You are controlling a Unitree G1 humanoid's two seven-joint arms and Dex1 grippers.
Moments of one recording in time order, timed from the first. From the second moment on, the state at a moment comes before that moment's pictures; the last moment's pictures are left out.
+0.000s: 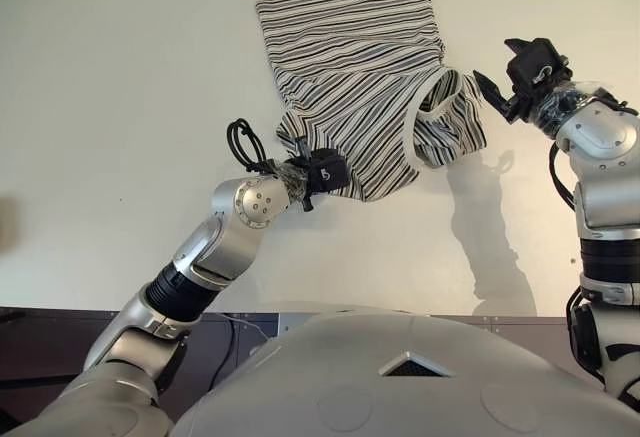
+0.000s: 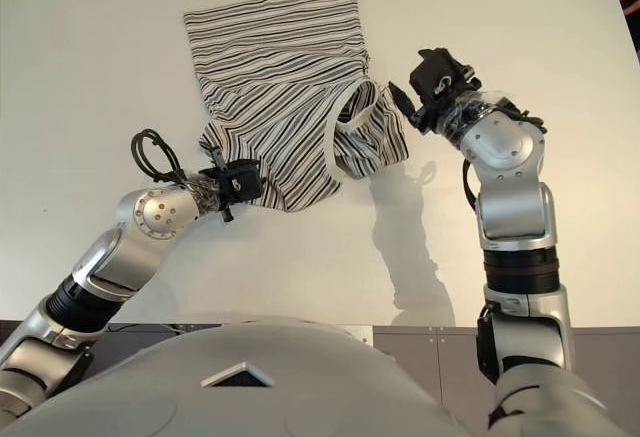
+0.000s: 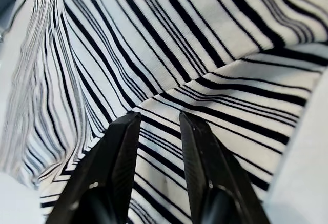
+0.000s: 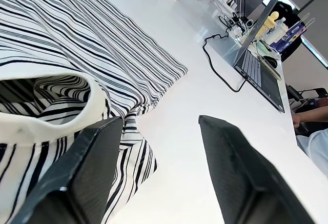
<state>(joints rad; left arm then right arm) -0.08 0.65 -0.61 -0.35 0.45 0.41 -0.63 -0.17 -0.56 0.09 -0.13 -0.11 0.29 0.55</state>
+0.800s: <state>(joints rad) 0.36 0.93 -0.19 -0.44 0.33 0.24 -0.63 0.02 -0.69 0.03 -0.47 0.01 0.42 0.68</state>
